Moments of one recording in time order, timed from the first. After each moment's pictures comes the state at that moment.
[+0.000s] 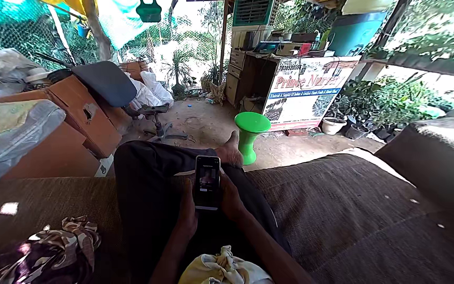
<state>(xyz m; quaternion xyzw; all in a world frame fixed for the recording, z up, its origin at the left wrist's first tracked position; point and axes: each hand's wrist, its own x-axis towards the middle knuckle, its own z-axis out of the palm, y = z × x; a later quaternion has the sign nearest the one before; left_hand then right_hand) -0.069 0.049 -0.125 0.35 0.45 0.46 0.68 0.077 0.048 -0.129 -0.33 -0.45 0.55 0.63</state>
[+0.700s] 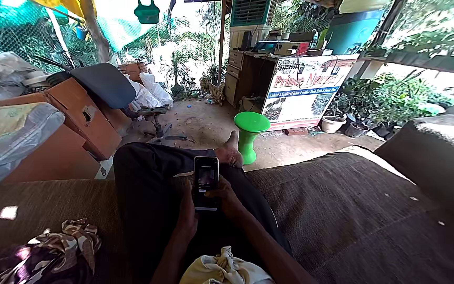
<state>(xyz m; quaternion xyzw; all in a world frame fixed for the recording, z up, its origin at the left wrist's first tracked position) -0.069 0.048 -0.122 0.34 0.46 0.45 0.69 0.078 0.051 -0.130 -0.35 -0.43 0.57 0.60</state>
